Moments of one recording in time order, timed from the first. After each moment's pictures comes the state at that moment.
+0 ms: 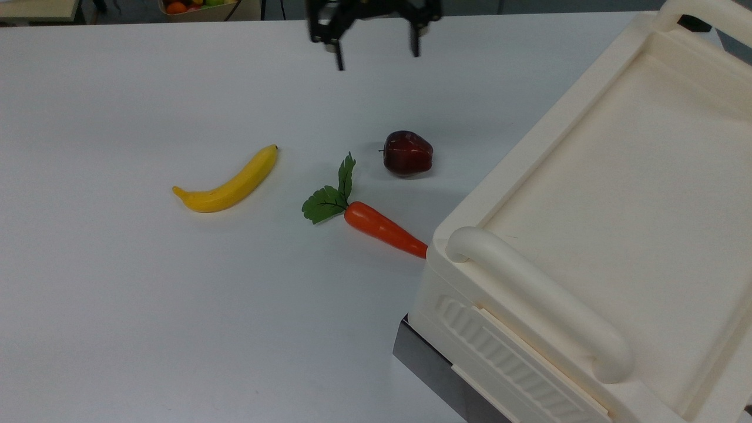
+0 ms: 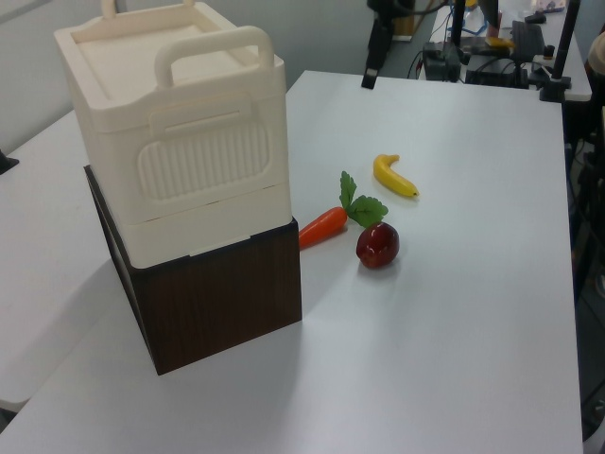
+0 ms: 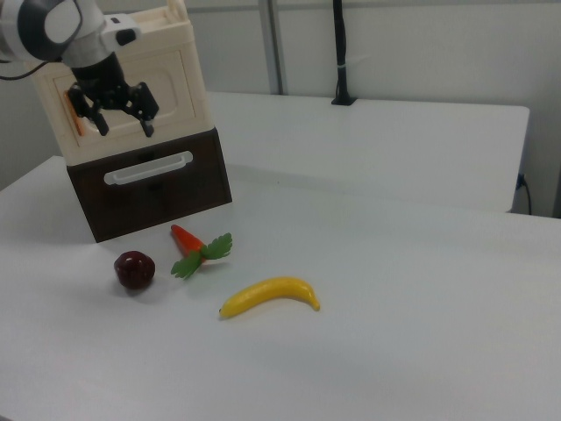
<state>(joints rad) 0.10 0.13 0.13 -1.48 0.01 1.87 -0.07</state>
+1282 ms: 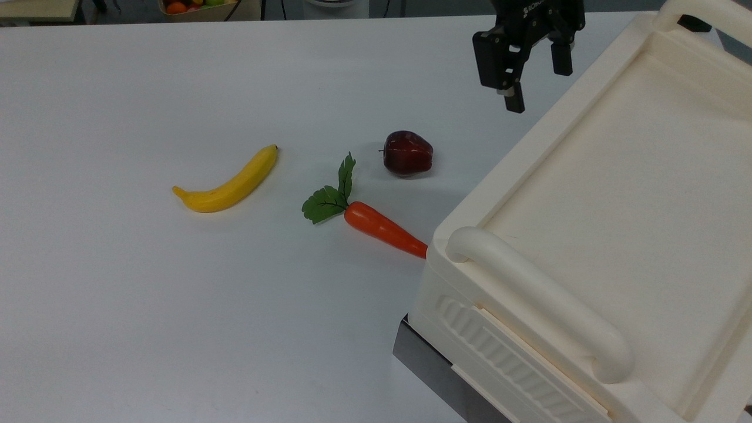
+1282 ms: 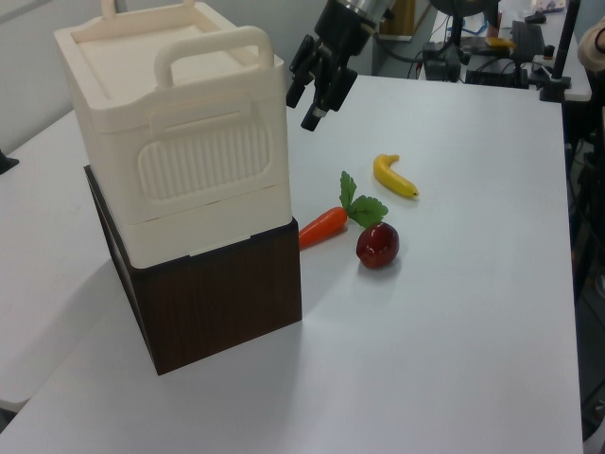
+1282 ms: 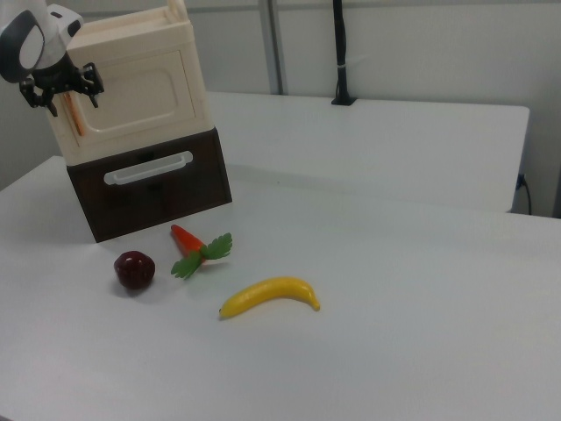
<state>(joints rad) 0.27 0.24 0.16 -1.43 0.15 2.21 -0.43</state>
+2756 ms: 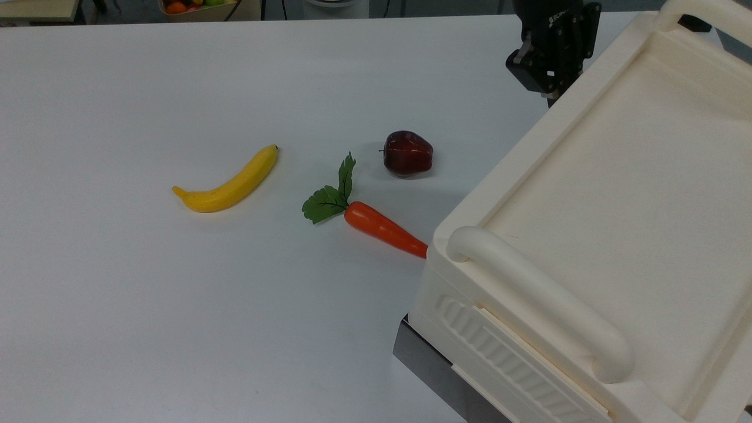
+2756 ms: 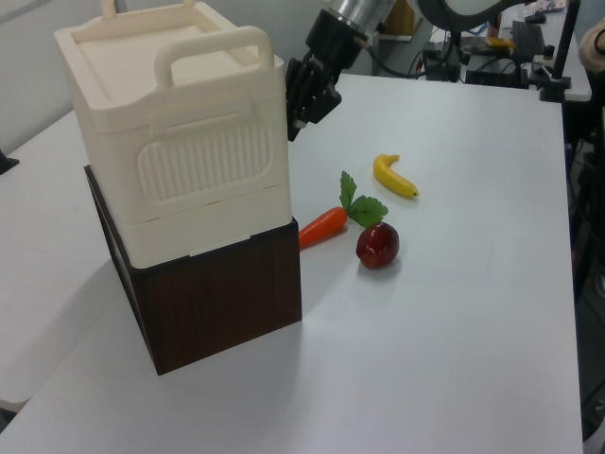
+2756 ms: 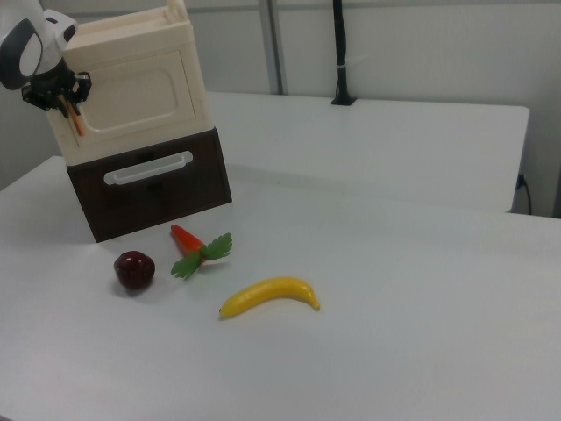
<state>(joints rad) 0.27 0.28 0.20 -1.42 0.14 2.26 -0.45</state>
